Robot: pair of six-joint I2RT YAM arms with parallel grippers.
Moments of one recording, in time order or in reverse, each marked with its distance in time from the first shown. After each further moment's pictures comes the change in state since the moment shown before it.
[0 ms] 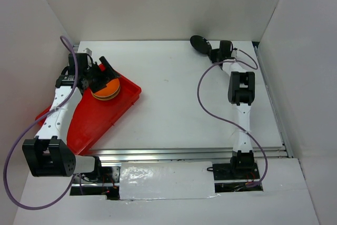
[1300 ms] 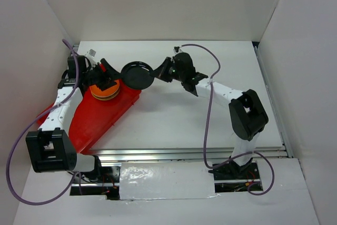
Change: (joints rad) left arm 0.058 0.043 -0.109 0.226 0.330 -0.037; right arm 0.610 -0.861 -0.850 0.212 -0.170 -0.448
